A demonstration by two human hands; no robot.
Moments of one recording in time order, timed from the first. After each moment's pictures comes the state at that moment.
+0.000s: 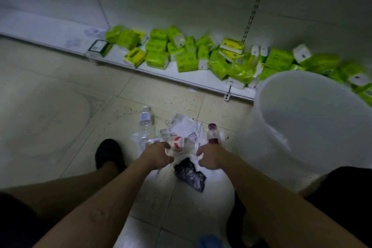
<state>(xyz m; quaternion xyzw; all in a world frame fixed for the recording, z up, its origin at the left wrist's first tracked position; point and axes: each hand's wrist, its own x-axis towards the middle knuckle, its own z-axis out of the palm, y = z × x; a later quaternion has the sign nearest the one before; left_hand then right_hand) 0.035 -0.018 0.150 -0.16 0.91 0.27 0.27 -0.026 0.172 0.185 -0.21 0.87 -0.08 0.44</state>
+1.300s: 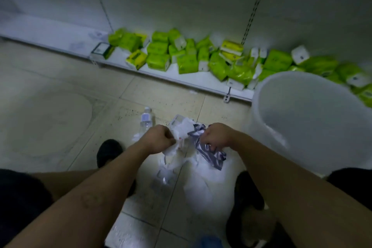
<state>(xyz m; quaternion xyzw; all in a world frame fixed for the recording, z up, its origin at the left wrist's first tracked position) 0.013 -0.020 0.192 -0.15 0.92 0.30 0.20 -0.052 0.177 0.227 -0.15 0.86 -0.19 0.44</state>
